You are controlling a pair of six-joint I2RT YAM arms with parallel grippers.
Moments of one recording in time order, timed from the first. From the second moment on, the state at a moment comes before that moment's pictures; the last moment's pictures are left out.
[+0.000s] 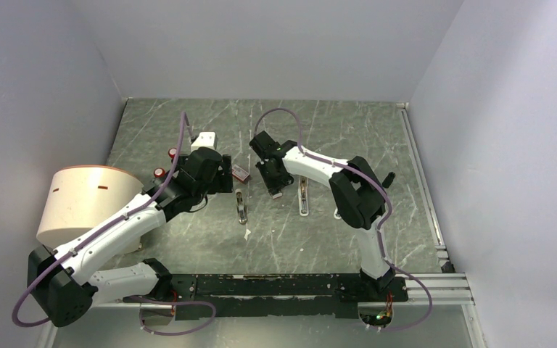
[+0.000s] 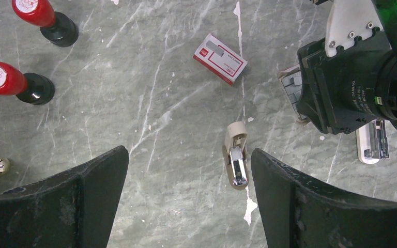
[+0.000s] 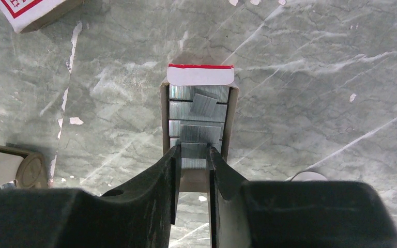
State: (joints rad) left arm -0.72 1.11 0.94 -0.57 -0.49 -0.51; right arm 0.75 2.08 1.54 -0.70 0.09 0.26
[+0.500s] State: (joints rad) left arm -0.72 1.11 0.94 -0.57 -0.49 -0.51; right arm 0.75 1.99 1.53 -0.70 0.10 0.26
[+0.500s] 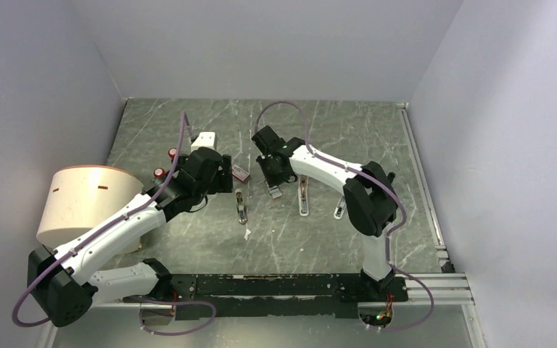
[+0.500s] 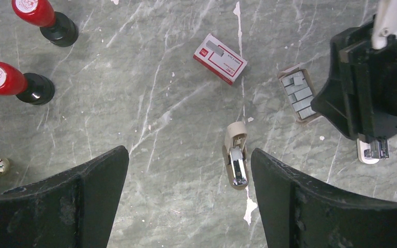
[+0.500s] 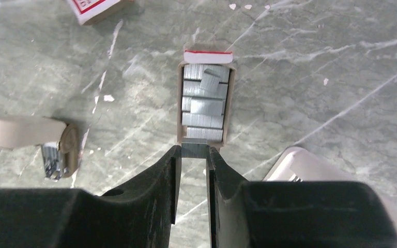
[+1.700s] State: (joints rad) left arm -0.72 1.10 0.94 -0.57 -0.49 -0.51; right arm 0.93 1.83 1.19 -0.66 0.08 0.37
